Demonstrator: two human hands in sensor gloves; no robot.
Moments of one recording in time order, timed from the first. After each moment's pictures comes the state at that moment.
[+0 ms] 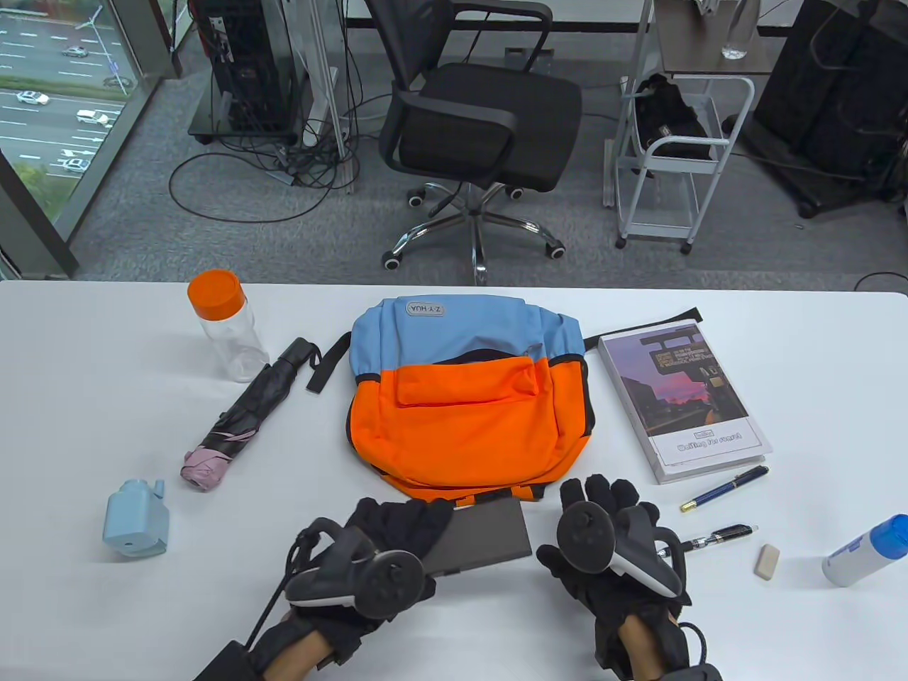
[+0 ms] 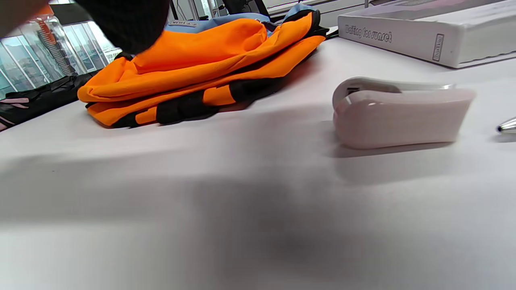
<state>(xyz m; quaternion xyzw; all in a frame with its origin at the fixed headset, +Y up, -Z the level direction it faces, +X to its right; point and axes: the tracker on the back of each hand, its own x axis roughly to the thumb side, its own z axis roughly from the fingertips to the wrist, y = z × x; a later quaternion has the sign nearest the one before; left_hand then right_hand) -0.098 -0.687 -0.222 -0.05 -0.41 -0.02 0.91 0.150 -0.704 -0.246 0.09 0.13 0.98 0.11</state>
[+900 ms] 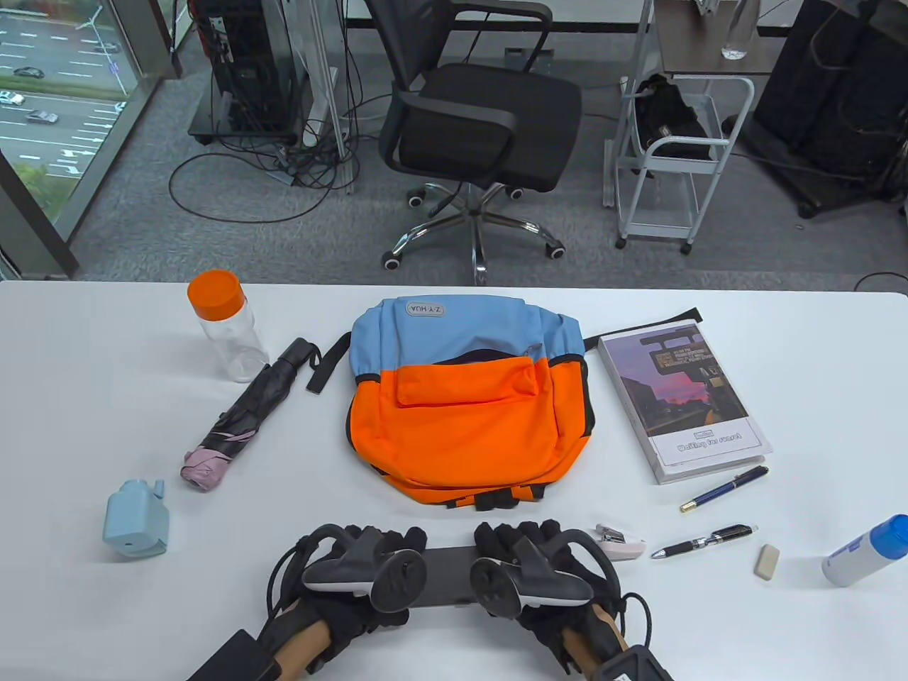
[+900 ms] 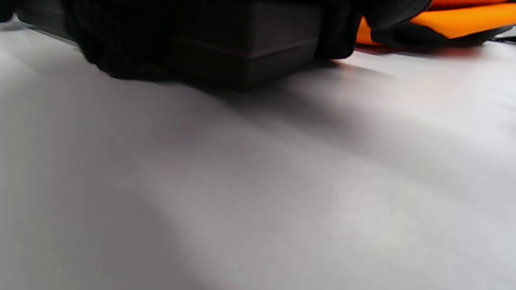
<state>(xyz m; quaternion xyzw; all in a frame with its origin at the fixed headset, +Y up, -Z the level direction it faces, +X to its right) -0.125 -0.747 -0.240 -0.19 -0.37 -0.07 0.91 0.064 -0.753 -0.234 0.31 0.13 0.94 -0.09</state>
